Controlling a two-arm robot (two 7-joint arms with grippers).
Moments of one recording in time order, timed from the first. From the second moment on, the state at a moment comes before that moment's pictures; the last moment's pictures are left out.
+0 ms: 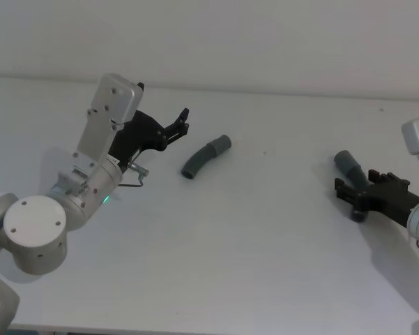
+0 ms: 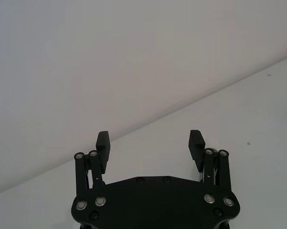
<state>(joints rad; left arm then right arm) -0.24 0.38 0.45 -1.63 -0.20 0.01 -0.01 0.14 0.44 -0.21 -1.63 0.32 0.54 0.24</state>
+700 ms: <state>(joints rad) -0.24 0.38 0.45 -1.63 -0.20 0.01 -0.01 0.15 0.44 -0.21 -1.62 0.31 0.54 0.24</state>
